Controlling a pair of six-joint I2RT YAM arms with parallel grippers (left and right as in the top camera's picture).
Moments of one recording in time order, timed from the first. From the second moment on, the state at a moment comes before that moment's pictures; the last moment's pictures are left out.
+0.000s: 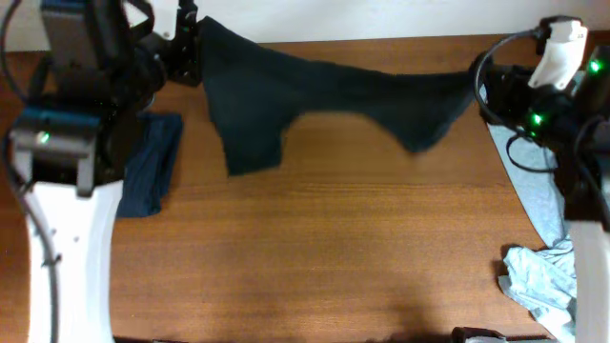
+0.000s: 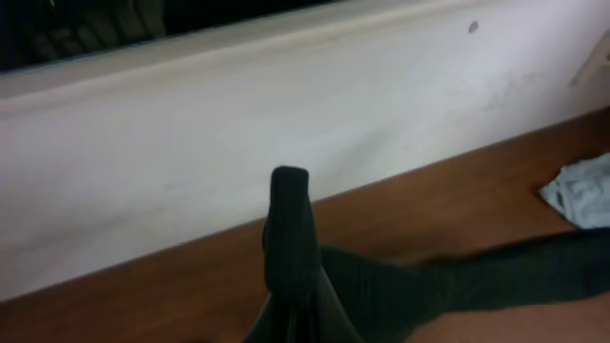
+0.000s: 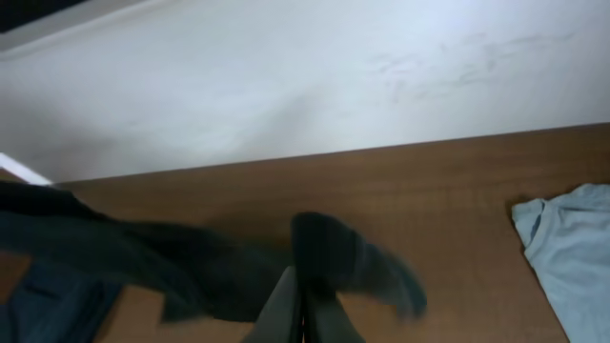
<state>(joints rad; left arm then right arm) -0.17 1.56 2.13 -0.95 0.12 0.11 -0.13 1.26 1.60 -0.81 -0.38 0.16</state>
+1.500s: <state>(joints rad) -0.15 2.02 2.16 -0.89 -0.15 0.13 -0.16 1.68 1.61 -0.84 -0.36 0.16</state>
